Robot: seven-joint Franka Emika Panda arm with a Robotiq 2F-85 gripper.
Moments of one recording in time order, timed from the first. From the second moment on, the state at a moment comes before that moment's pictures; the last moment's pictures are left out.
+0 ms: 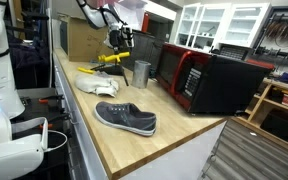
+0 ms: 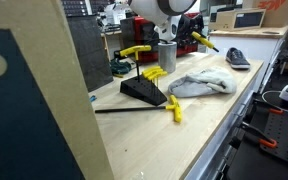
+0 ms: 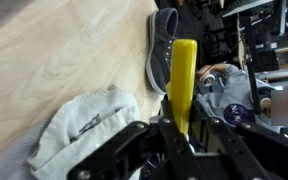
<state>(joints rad) 0.16 0.24 0.21 -1.98 -0.77 1.40 -1.88</state>
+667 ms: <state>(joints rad) 0.17 0.23 0.23 -1.98 -0.69 1.50 -1.86</state>
